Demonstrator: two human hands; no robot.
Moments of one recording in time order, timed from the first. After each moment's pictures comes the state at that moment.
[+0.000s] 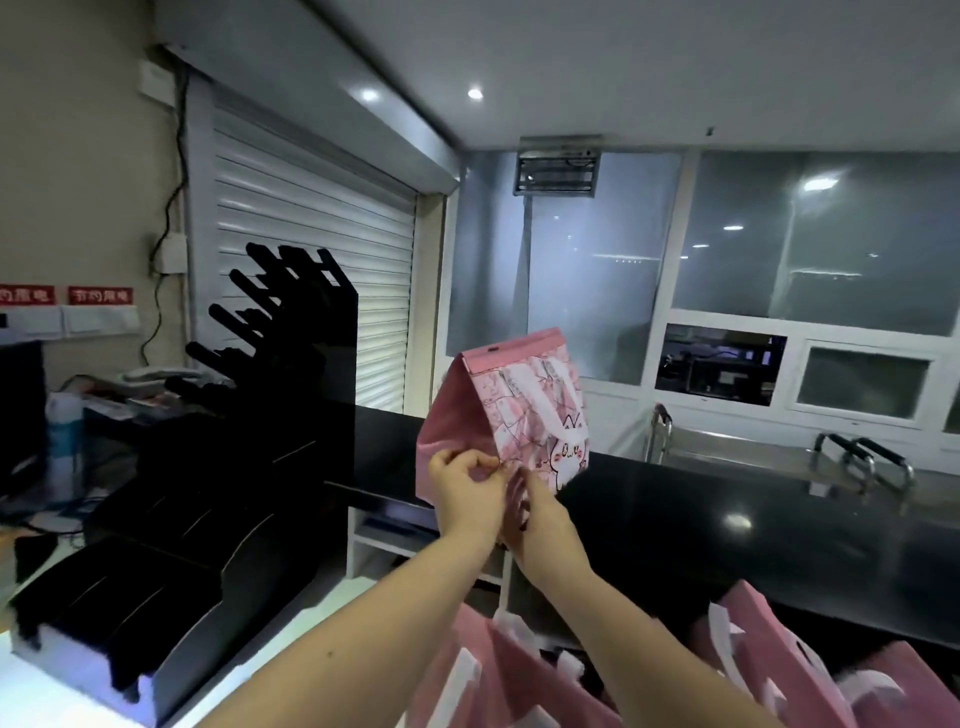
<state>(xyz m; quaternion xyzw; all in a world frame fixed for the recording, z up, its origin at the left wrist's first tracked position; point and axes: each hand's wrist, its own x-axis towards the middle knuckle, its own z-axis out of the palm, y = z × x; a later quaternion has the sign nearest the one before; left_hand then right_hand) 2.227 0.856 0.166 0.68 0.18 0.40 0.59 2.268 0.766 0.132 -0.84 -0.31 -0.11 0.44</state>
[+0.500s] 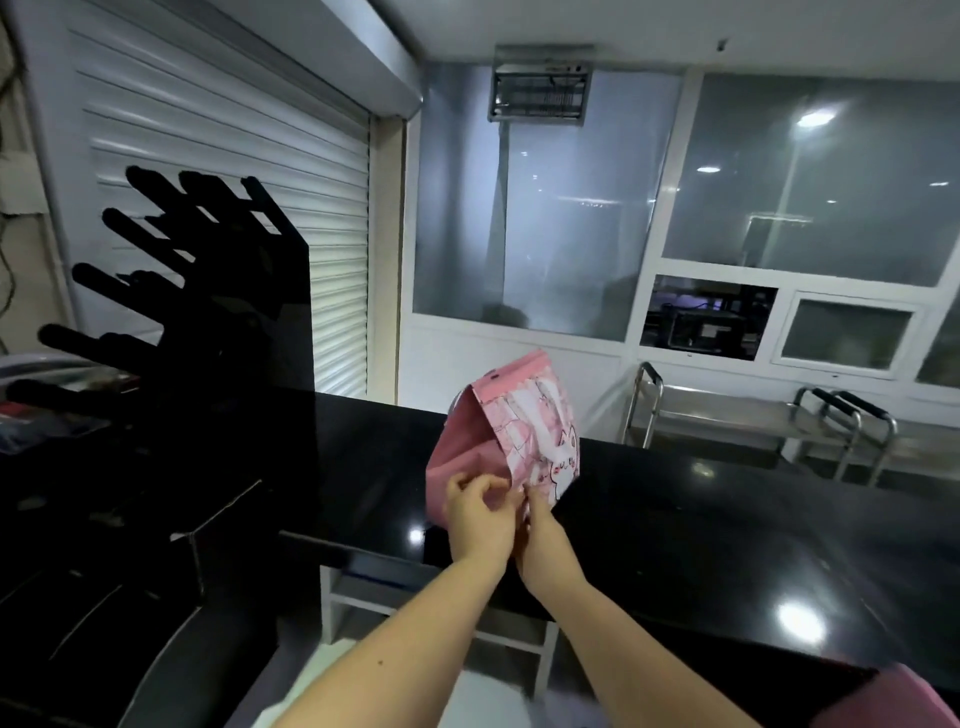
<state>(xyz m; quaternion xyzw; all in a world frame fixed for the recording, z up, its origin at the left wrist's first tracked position) 2.425 0.986 0.088 0.74 0.16 0.30 0.58 2.449 0.902 0.069 -0.78 -0.11 0.03 0.62</state>
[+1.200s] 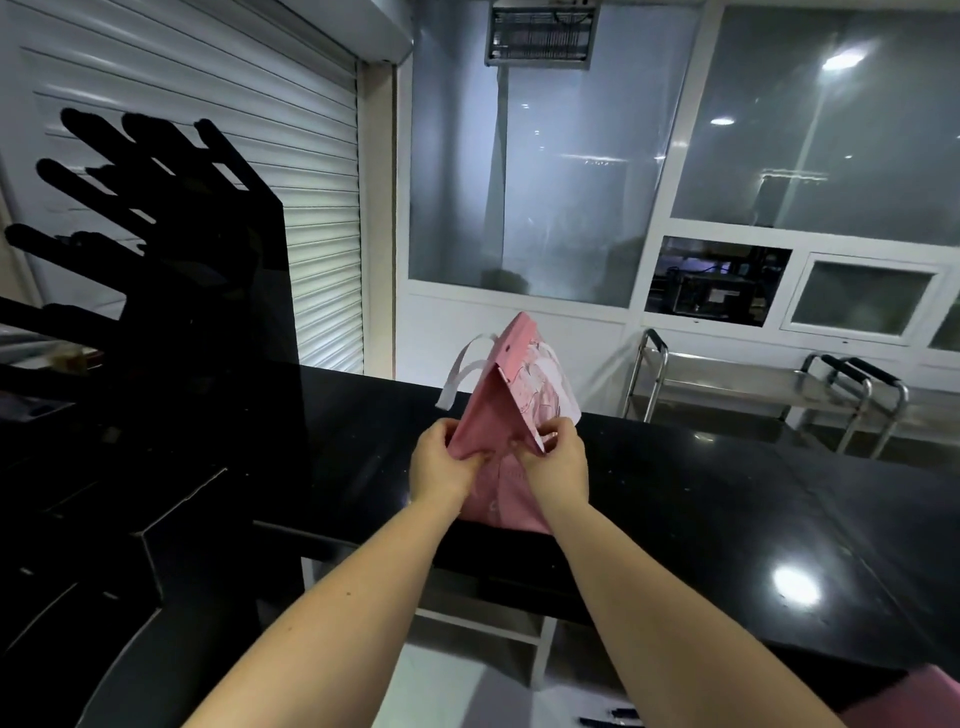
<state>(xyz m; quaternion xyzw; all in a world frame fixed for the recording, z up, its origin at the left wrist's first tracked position) 2.479 1.041 0.089 0.78 0.17 0.27 0.54 2.525 0.910 0.096 -0.82 -0.06 -0.11 0.56</state>
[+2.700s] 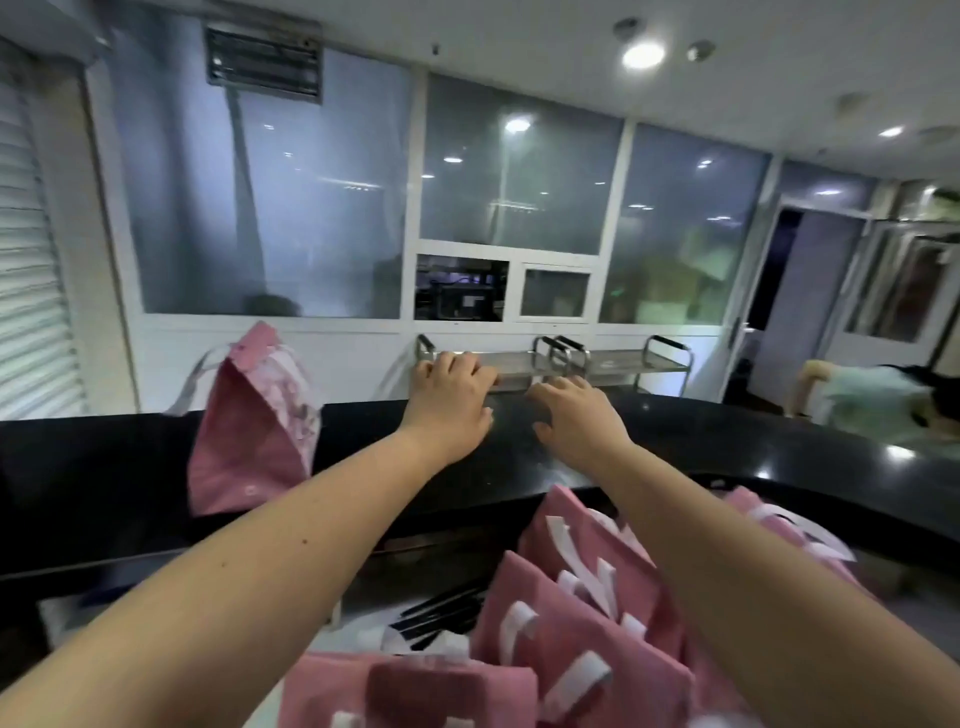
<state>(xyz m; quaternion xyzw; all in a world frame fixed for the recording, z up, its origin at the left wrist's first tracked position) 2.359 0.795 0.208 0.91 -0.26 0.33 0.08 2.325 0.617 0.207 -0.96 -0.07 -0.26 0.00</state>
